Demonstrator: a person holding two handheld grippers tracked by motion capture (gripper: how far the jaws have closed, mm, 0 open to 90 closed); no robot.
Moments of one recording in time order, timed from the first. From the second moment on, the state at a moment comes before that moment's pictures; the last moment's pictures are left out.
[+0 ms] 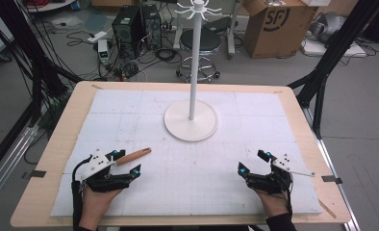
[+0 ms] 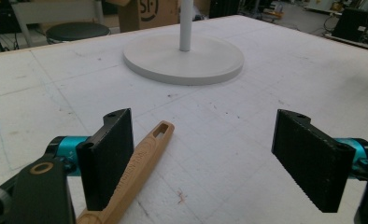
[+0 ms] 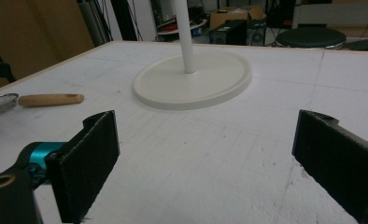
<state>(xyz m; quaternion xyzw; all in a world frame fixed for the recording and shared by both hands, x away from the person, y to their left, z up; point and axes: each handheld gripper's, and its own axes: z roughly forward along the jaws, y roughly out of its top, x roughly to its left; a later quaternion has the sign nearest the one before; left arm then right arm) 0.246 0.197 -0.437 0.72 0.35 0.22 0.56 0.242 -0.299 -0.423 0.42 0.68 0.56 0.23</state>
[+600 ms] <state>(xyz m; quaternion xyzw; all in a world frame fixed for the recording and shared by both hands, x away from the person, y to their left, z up) 0.249 0.192 -0.436 0.72 0.35 0.22 0.56 0.239 -0.304 -0.423 0.43 0.67 0.56 0.23</state>
